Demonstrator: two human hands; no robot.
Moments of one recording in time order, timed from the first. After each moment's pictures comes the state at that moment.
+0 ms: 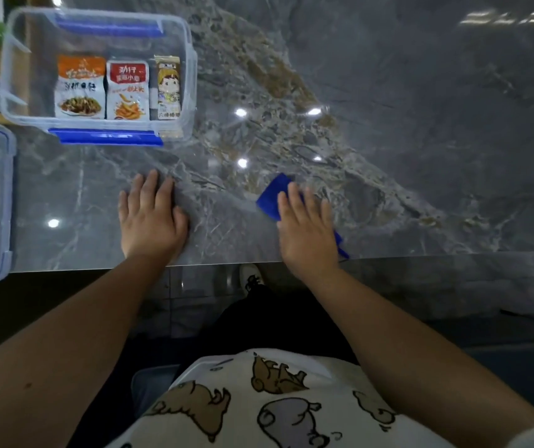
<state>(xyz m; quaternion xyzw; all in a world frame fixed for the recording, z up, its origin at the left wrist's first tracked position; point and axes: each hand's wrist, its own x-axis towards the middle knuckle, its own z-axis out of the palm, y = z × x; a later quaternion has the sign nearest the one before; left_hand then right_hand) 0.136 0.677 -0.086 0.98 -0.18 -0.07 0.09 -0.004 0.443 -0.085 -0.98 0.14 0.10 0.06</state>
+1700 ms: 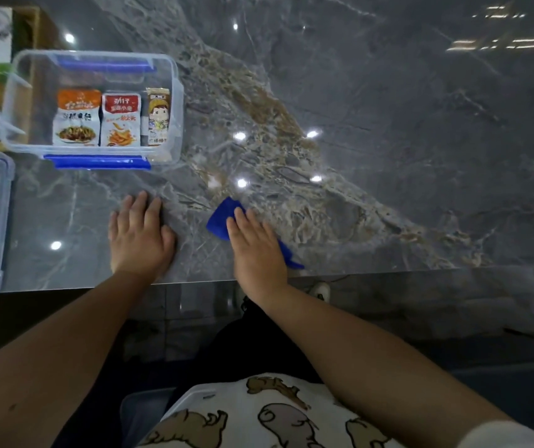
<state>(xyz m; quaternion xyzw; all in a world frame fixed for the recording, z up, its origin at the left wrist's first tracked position) 0.136 0.671 -0.082 0.98 -0.17 -0.08 0.07 0.015 0.488 -0.074 -0.97 0.07 0.05 0.23</state>
